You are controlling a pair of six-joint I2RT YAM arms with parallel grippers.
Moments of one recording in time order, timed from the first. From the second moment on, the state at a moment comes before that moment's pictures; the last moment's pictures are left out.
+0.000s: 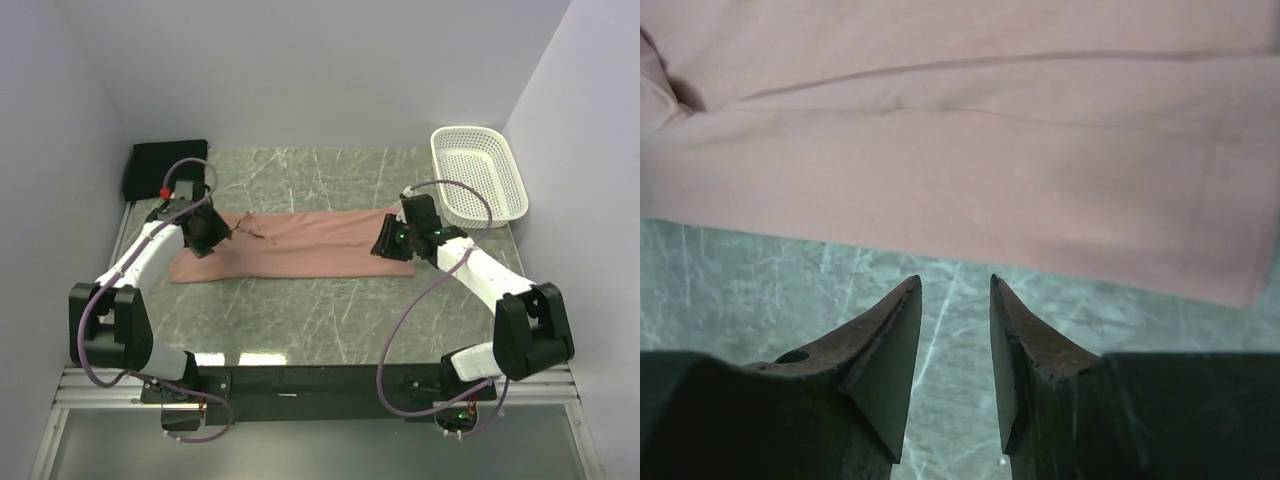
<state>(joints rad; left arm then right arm) -0.05 1.41 1.02 -0.62 -0.07 -0.78 0.29 1.36 0.85 -0.37 -0.18 0.54</state>
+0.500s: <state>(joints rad) -0.20 1.66 0.98 -0.54 -0.08 -0.82 0.45 1.58 0.93 -0.37 -0.13 0.50</state>
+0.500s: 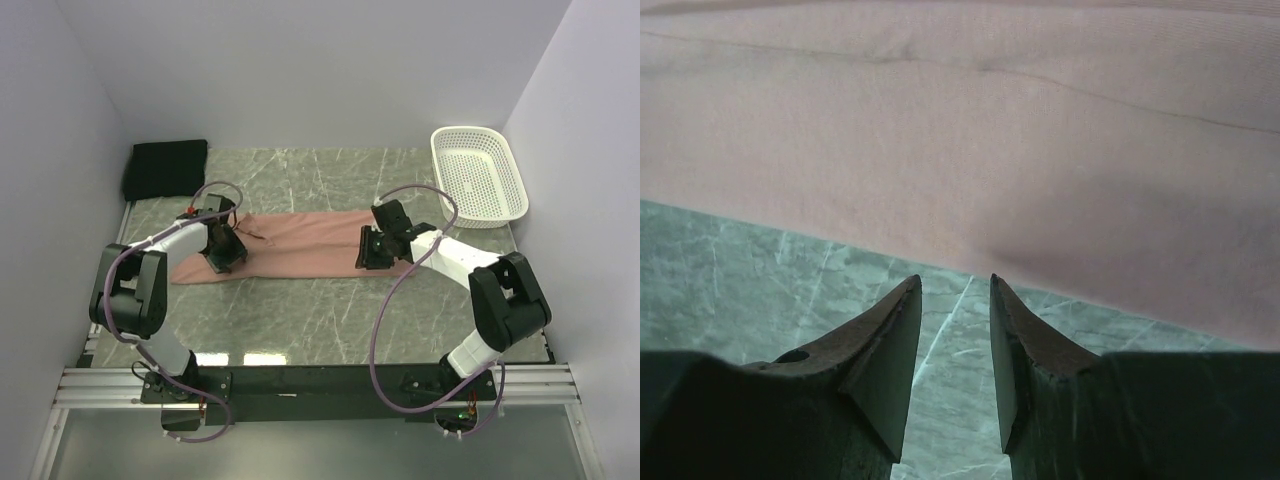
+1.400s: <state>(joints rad) -0.20 1.85 1.32 -0.50 -0.15 -0.80 0.45 1.22 0.81 -0.41 -0.13 0.52</state>
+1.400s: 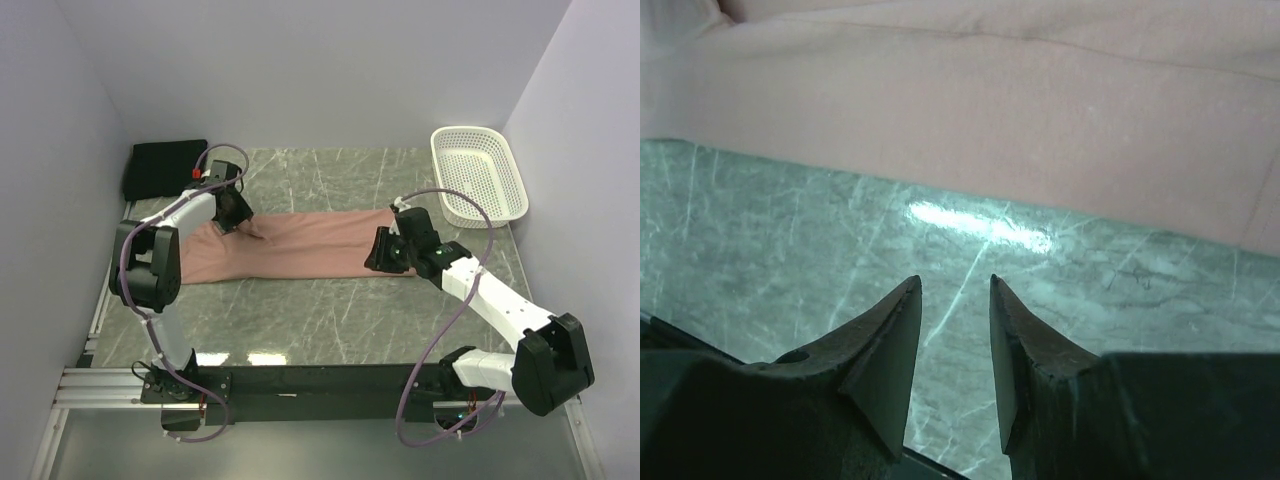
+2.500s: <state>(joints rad) -0.23 1.81 1.21 -0.45 -0.02 -0.86 0.45 1.20 0.73 -0.42 -0.15 0.54</state>
